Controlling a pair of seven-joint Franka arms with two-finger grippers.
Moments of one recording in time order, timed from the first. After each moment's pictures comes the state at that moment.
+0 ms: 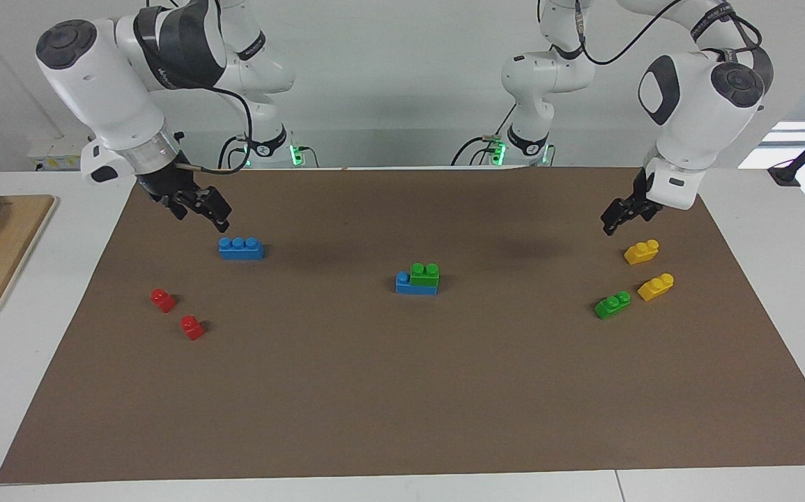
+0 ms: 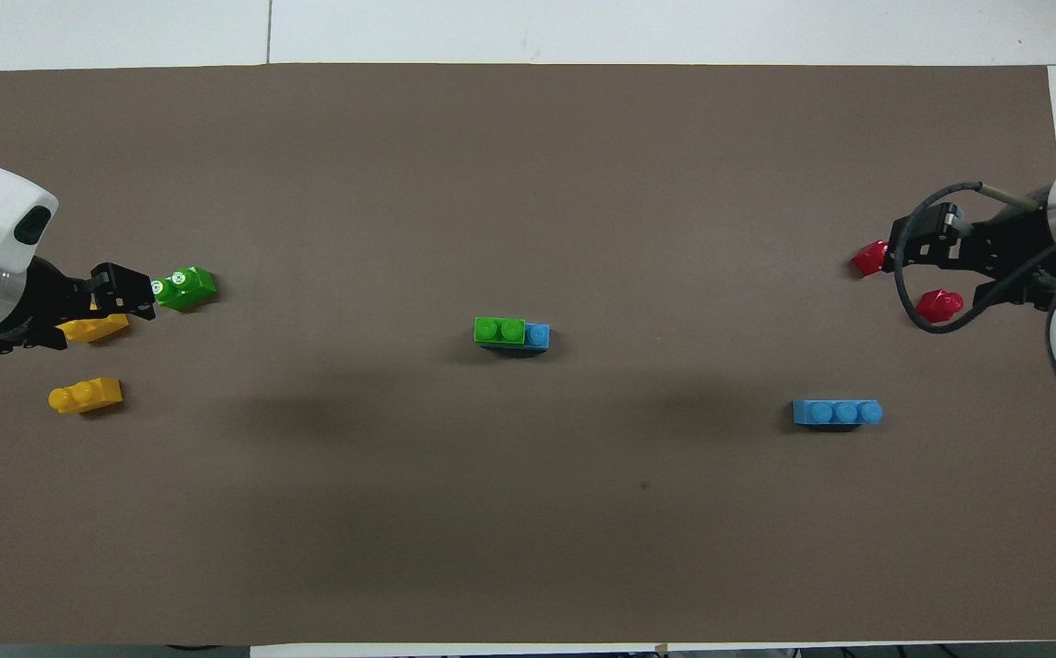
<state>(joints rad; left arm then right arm) 0.03 -0.04 -0.07 -1.91 0.03 1.82 -0.31 -0.05 0.00 0.06 -1.72 0.07 1.67 0.35</state>
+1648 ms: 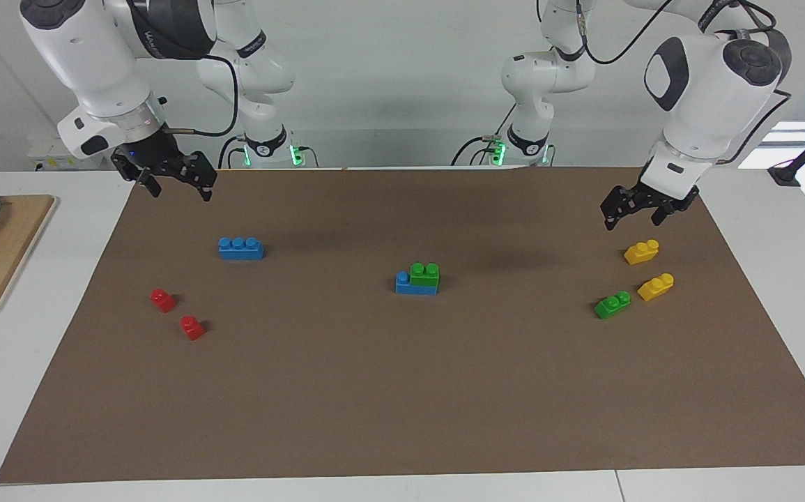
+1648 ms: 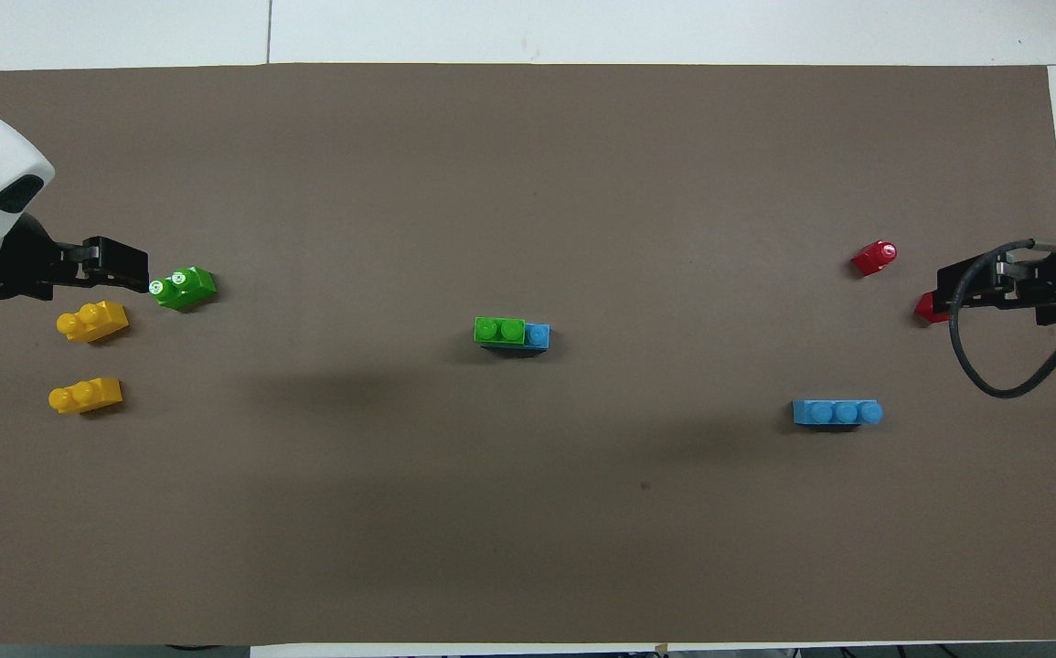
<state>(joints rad) 0.02 0.02 -0.09 -1.73 0.02 1.74 -0.07 -0.07 -0.06 0.06 -1.72 0.01 1.59 0.13</state>
